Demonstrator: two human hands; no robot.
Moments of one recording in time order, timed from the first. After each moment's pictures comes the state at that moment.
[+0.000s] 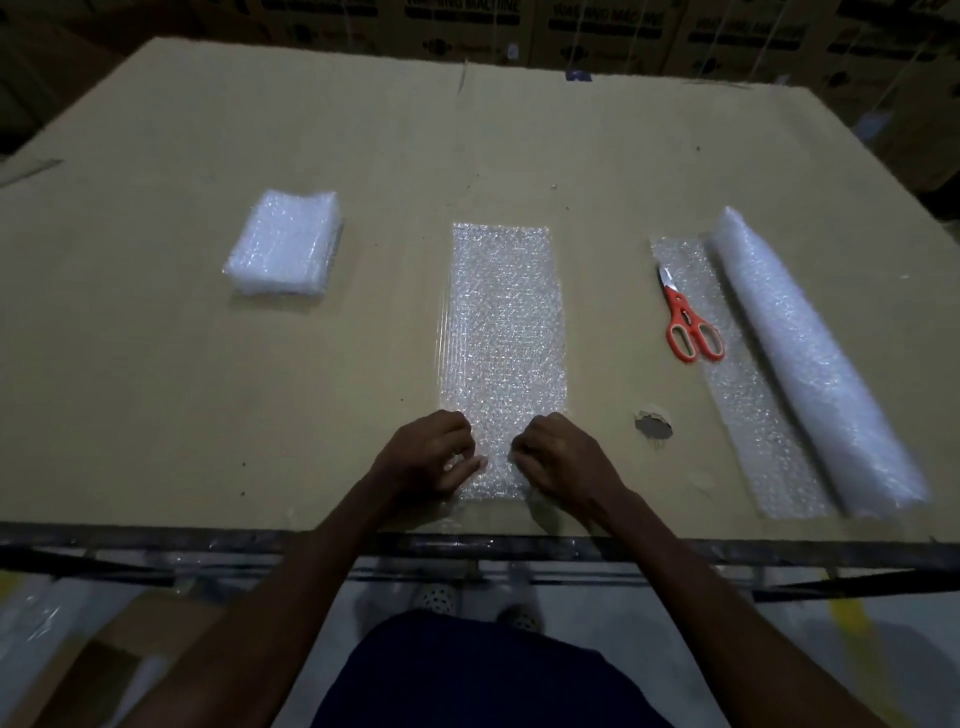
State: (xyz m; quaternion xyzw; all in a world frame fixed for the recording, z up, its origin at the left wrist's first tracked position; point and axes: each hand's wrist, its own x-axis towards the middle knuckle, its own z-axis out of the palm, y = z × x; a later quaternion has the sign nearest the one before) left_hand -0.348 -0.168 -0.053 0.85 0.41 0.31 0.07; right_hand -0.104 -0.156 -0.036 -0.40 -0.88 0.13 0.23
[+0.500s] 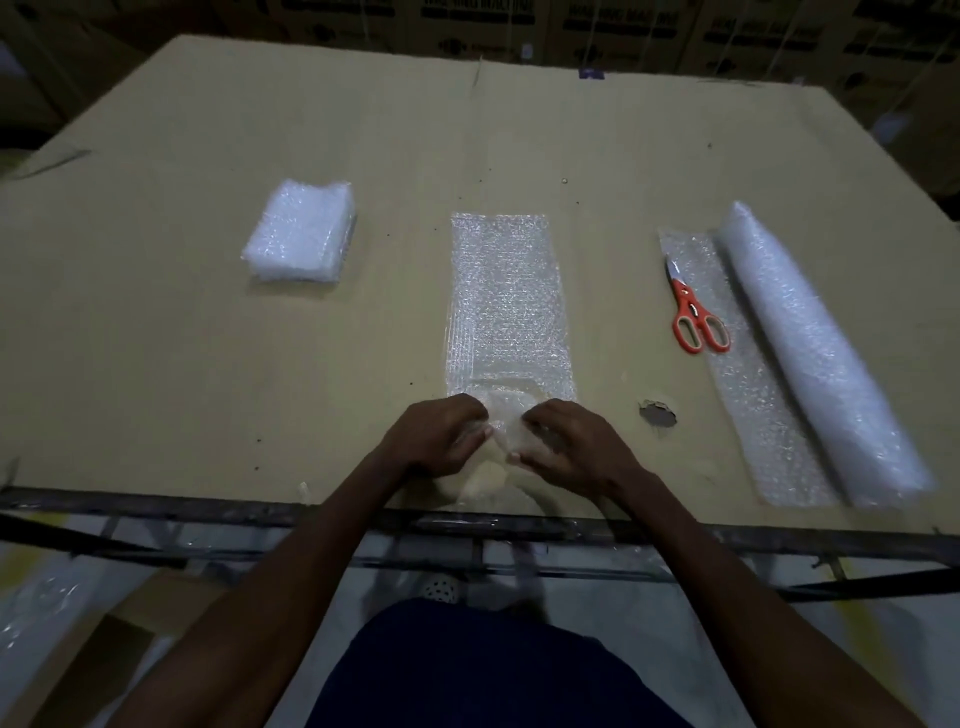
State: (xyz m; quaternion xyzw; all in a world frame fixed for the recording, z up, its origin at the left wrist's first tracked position) left_hand -0.345 -0.170 -0.037 0.83 0.48 0.26 0.12; right_hand -0.089 -0.155 -0.025 -0.41 -0.87 0.16 0.21
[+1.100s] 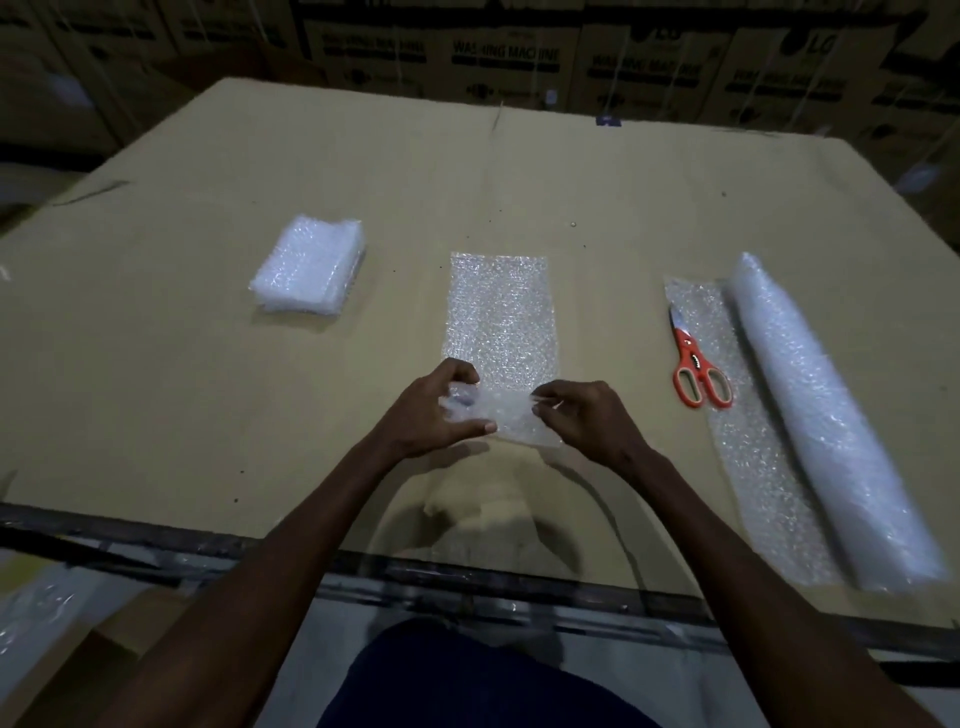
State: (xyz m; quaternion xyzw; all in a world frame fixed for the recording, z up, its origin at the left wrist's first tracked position) left_hand -0.337 -0.121 0.018 0.68 0.54 0.37 0.33; right_hand -0.080 -0.074 0.023 -0.44 -0.82 0.23 0.30
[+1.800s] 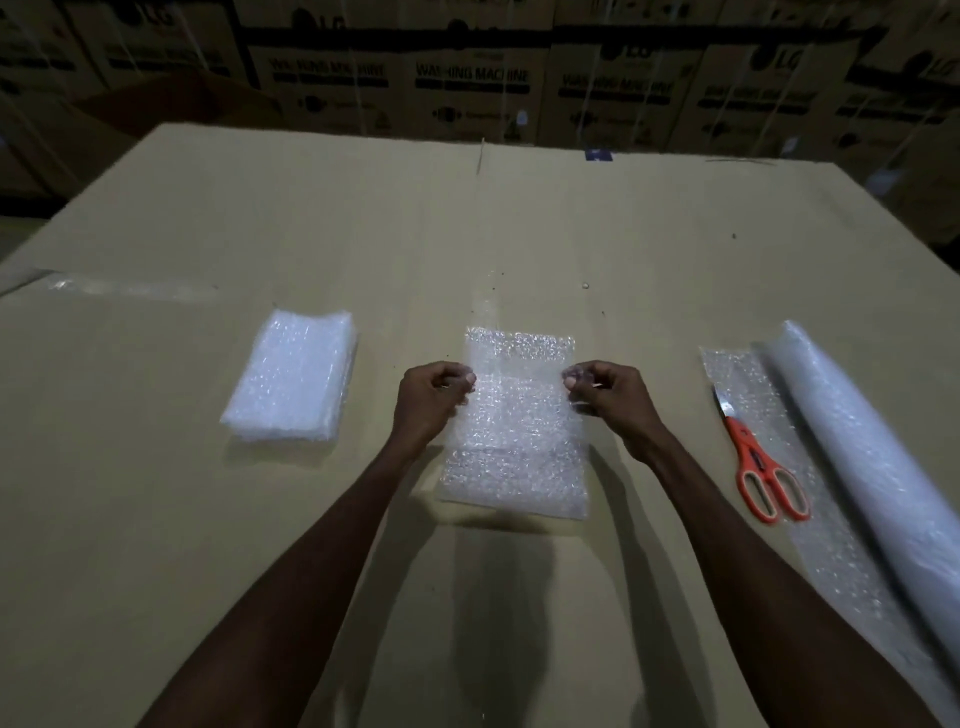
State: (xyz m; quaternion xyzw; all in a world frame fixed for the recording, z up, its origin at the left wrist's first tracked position) left_hand -0.404 0.083 0.022 0.48 0.59 0.49 0.42; right_hand -0.142 0.108 0.045 -0.56 -0.56 0.48 0.38
